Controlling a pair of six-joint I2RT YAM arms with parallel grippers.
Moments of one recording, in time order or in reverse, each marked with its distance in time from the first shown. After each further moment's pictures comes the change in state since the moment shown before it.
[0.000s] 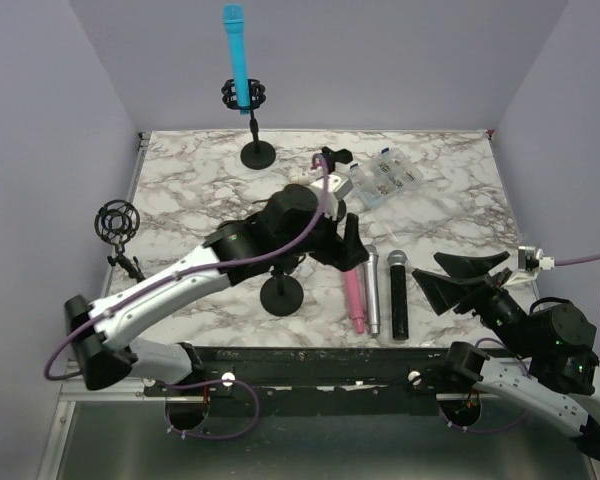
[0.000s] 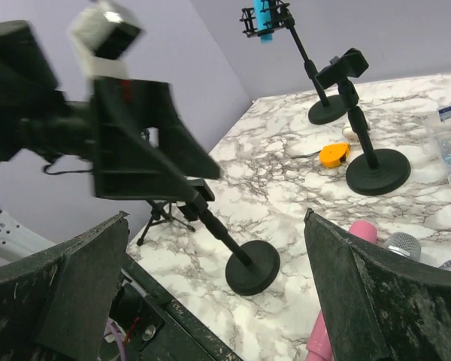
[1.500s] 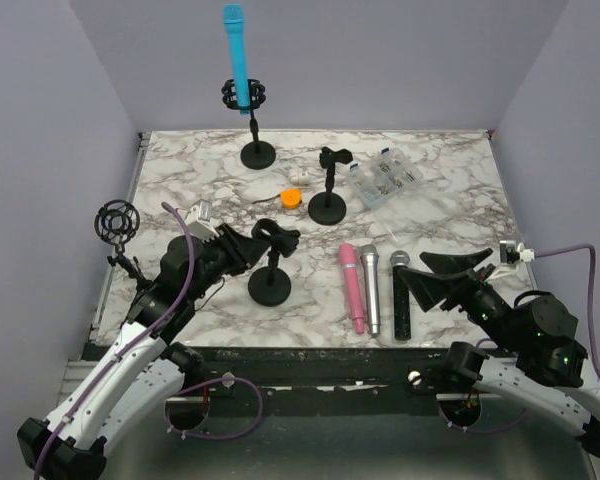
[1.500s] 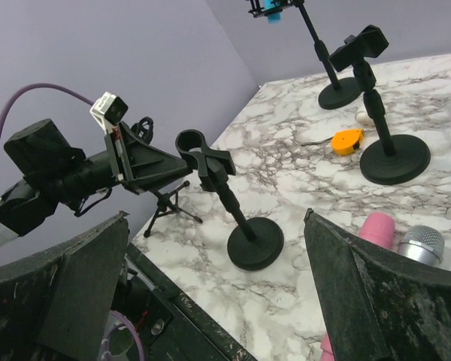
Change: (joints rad) left arm 0.472 -0.757 -0.747 0.251 -0.008 -0.335; right arm 0.000 0.071 -0.027 0.058 -0.023 0.043
